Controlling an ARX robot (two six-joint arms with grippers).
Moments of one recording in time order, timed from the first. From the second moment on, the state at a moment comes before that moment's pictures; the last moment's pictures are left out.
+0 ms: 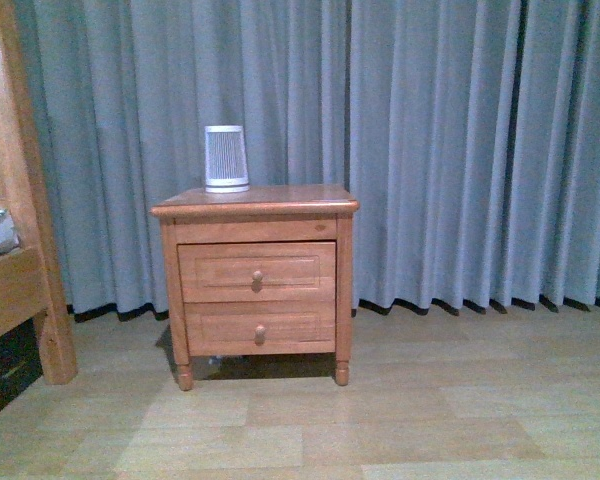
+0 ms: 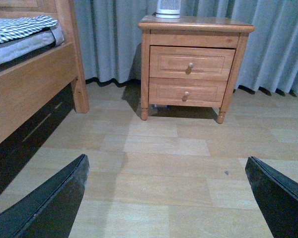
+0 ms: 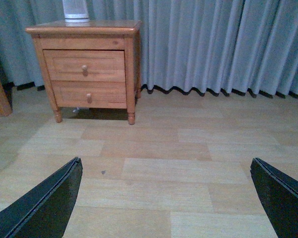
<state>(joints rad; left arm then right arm) 0.00 0.00 0.01 0.00 0.00 -0.01 0.00 0.00 0.01 0.00 0.00 0.00</state>
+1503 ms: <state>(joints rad) 0.00 0.00 0.01 0.00 0.00 -0.01 0.00 0.00 0.01 0.00 0.00 0.00</state>
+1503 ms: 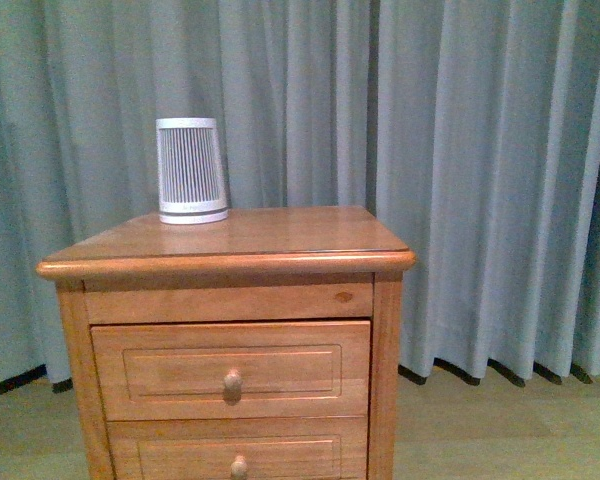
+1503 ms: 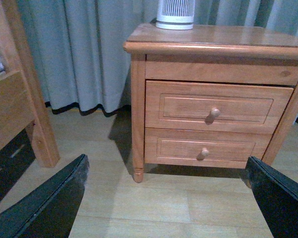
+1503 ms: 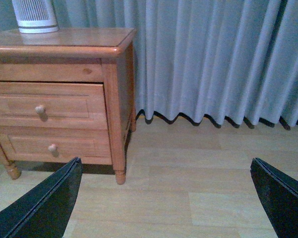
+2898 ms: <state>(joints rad) -0.26 2.28 1.17 0.81 -0.06 -0.04 0.00 0.00 0.01 0.00 0.00 0.00</state>
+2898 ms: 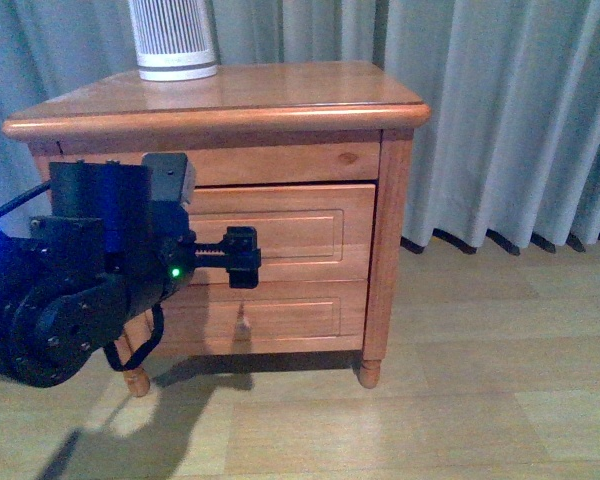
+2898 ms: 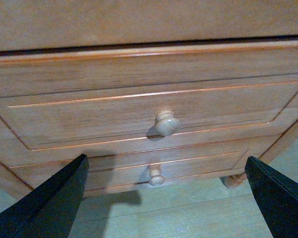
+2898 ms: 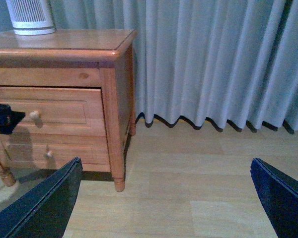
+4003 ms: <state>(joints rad) -0.34 2.54 1.46 0.79 -0.26 -0.18 0.00 0.00 0.01 0.00 0.00 0.00</state>
